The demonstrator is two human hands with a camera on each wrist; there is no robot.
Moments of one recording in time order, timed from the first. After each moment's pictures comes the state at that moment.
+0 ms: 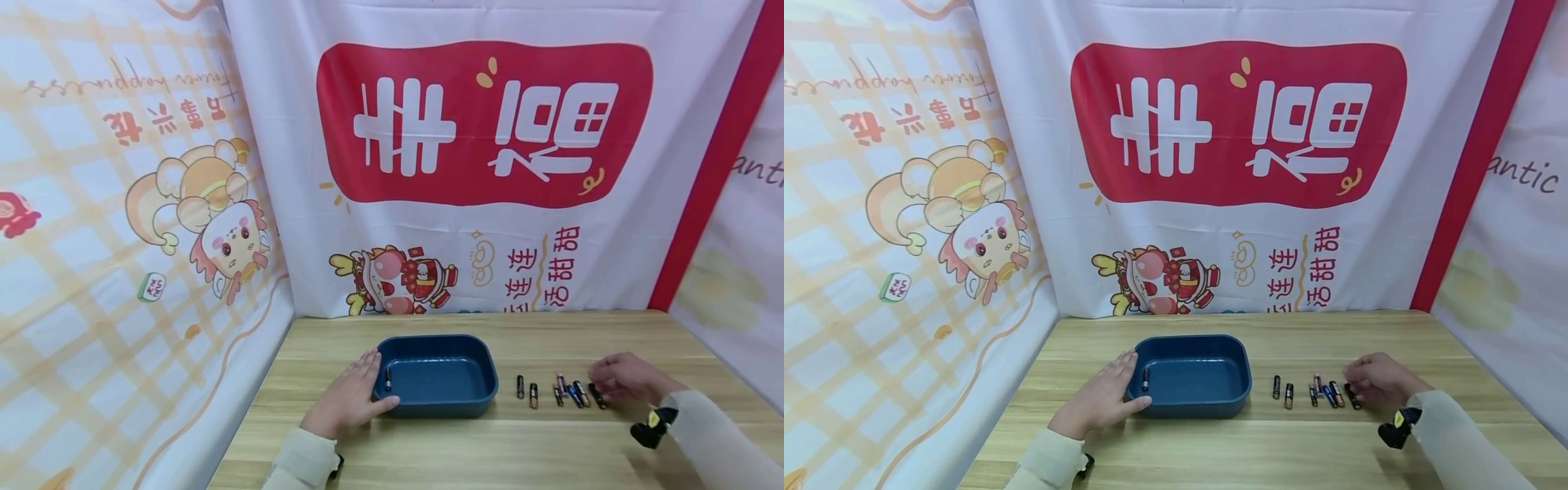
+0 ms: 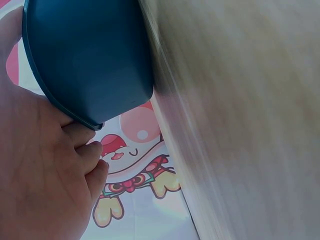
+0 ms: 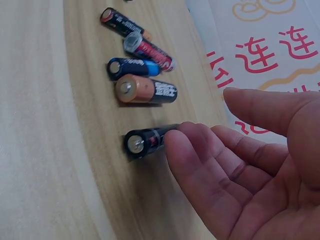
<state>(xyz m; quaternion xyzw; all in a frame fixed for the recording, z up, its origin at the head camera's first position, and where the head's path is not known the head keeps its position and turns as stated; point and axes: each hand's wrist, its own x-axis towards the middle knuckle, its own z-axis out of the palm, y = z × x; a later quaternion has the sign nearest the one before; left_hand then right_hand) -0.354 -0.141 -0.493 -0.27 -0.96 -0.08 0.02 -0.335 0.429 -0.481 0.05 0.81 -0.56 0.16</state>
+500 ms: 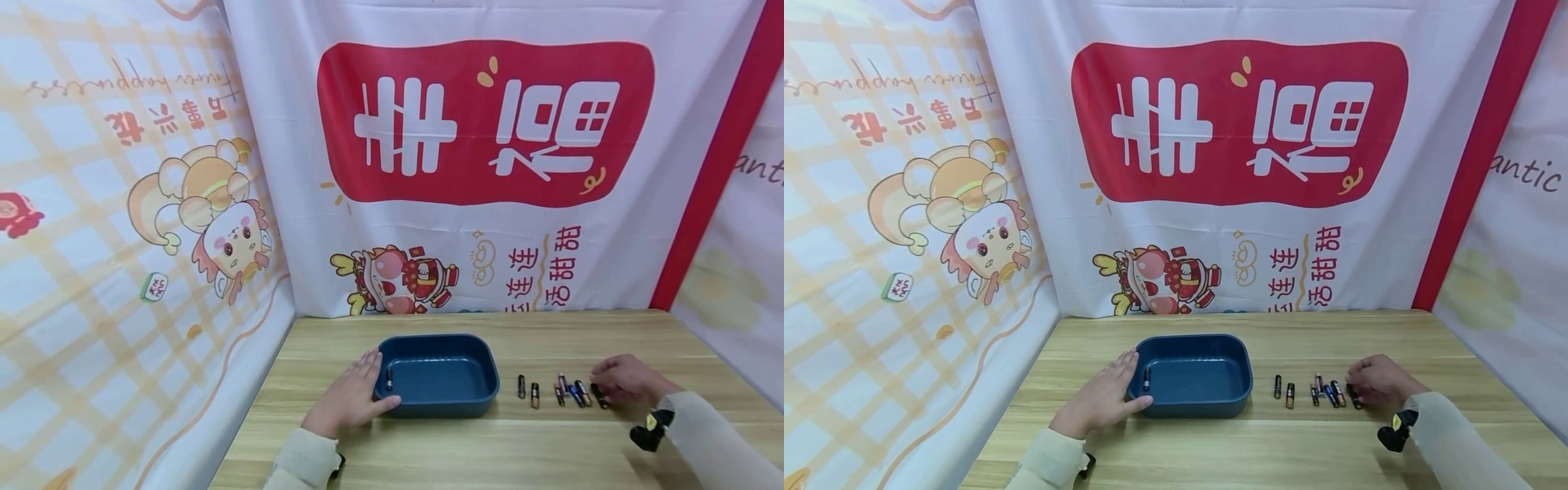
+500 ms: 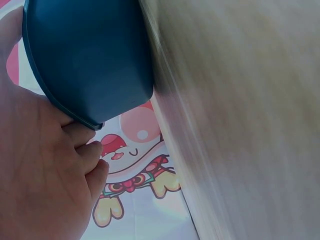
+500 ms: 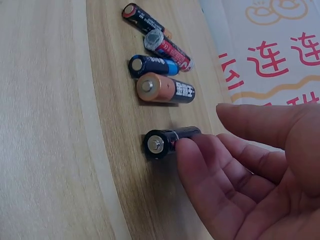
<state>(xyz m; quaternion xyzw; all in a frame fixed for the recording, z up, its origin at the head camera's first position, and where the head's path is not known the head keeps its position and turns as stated) -0.352 -0.141 -0.493 -0.27 -0.96 -0.07 0.02 -0.336 0.421 -0.486 0.09 0.85 -0.51 0.12</state>
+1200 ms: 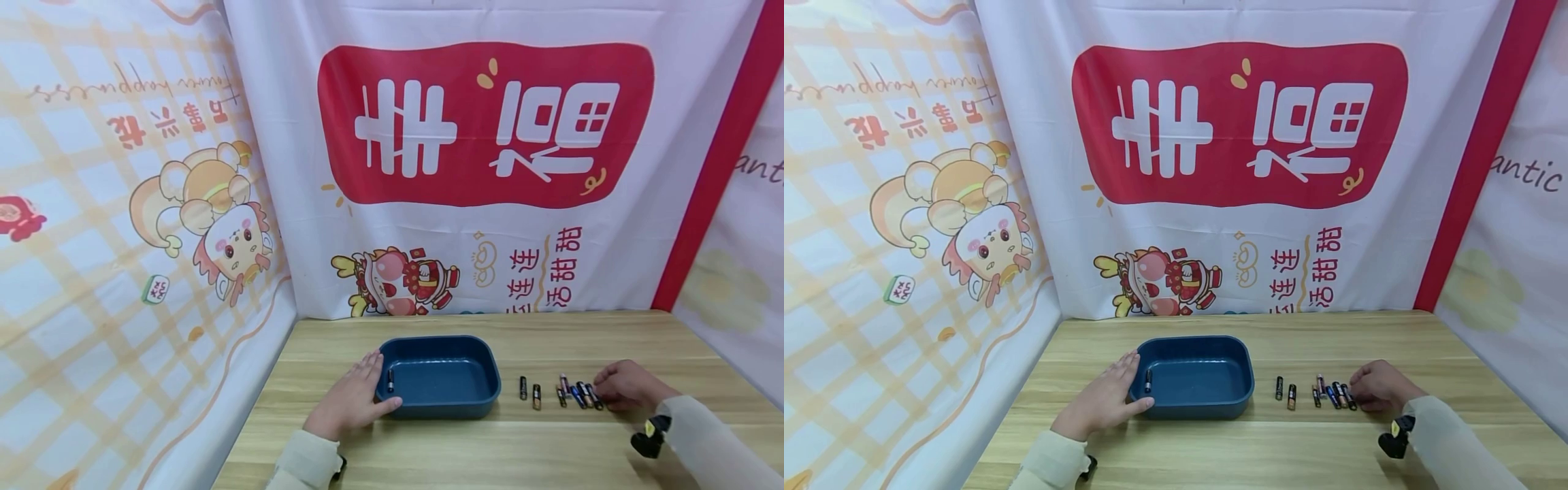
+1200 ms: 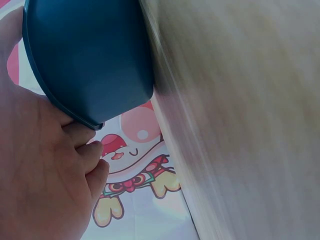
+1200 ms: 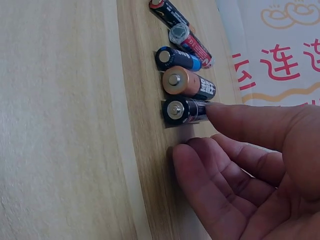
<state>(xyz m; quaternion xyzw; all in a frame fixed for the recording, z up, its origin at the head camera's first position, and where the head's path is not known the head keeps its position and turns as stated) -0.352 -0.141 -0.492 -0.27 -0.96 -0.07 0.02 -0.335 0.420 -0.498 0.09 0.86 -0.49 0.13</state>
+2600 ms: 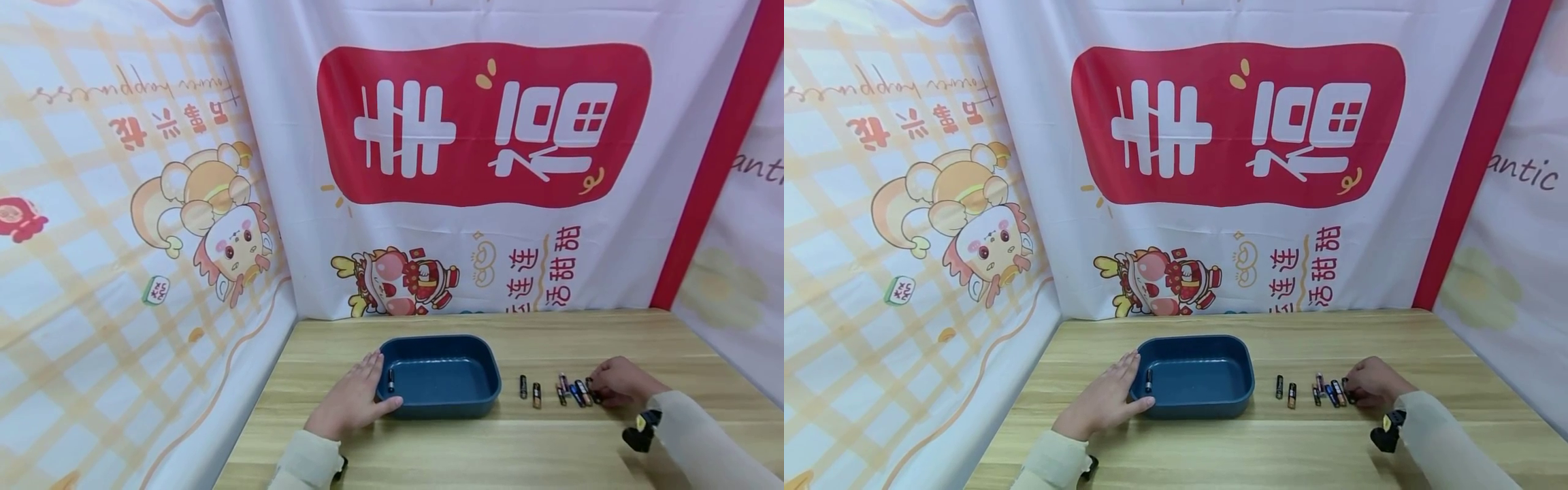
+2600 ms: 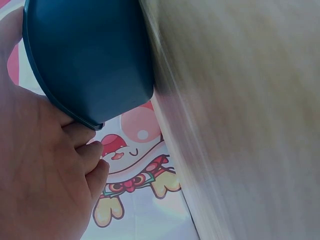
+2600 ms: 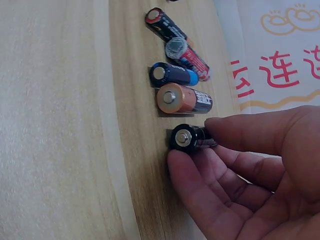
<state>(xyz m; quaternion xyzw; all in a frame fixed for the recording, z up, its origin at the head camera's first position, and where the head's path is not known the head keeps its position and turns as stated) -0.350 -0.141 -0.492 -0.27 -0.96 -0.08 0.01 -0.341 0.413 -0.499 0.08 0.86 -0.49 0.12</state>
